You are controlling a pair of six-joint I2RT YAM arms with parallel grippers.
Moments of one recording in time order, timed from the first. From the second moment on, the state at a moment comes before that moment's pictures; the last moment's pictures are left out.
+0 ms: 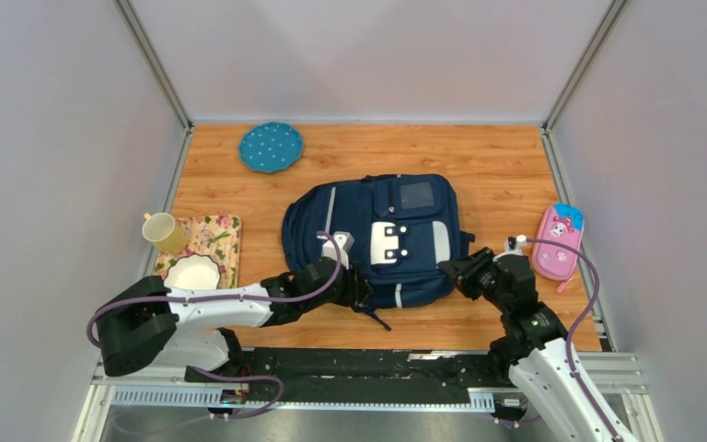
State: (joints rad) left arm -1.09 1.26 0.50 0.18 -0.19 -0.79; right arm 0.33 0.42 0.29 -0.36 -0.14 1.17
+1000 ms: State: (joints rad) left arm -1.07 1.19 0.55 0.06 -0.18 -0.65; right arm 0.33 0.44 0.31 -0.36 -0.15 1.14
